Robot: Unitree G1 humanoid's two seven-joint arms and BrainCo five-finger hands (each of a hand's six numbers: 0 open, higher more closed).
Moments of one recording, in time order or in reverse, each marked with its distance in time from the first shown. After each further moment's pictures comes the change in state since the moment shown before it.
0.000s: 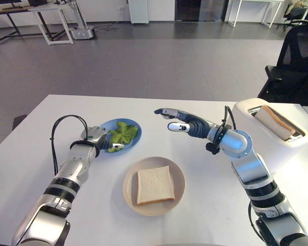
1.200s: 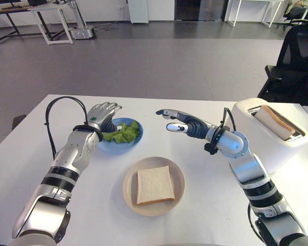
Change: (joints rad) left arm -0.061 0.028 0.052 -0.104 -0.197 -0.162 0.159; right arm 0.000 0.005 0.017 0.045 -0.042 -0.009 -0.038
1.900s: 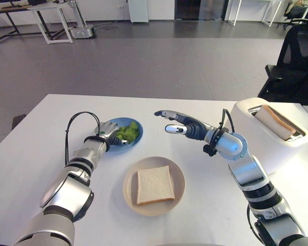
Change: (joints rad) left arm -0.270 -0.177 -0.237 0.746 0.094 -0.125 0.227; right arm 0.013 0.007 0.009 -0.025 -0.001 0.010 -0.004
